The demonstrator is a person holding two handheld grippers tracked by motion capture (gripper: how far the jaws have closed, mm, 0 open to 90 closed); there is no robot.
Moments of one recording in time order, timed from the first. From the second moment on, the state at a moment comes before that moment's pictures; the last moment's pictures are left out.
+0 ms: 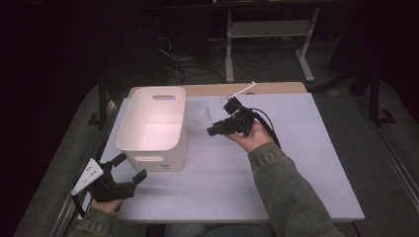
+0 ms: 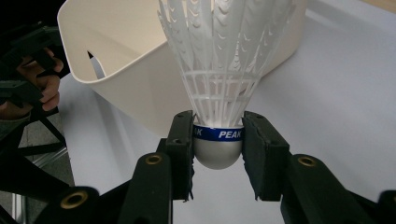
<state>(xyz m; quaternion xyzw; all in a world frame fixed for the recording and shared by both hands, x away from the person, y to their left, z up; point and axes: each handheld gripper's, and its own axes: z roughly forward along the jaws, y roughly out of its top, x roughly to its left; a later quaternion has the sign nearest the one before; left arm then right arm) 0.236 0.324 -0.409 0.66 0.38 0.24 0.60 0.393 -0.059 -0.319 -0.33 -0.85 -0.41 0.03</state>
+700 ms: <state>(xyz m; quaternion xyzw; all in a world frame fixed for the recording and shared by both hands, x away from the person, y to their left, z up) 0.237 0.323 -0.409 0.66 0.37 0.24 0.61 0.397 -0.043 -0.296 -0.31 -0.85 -0.42 0.02</state>
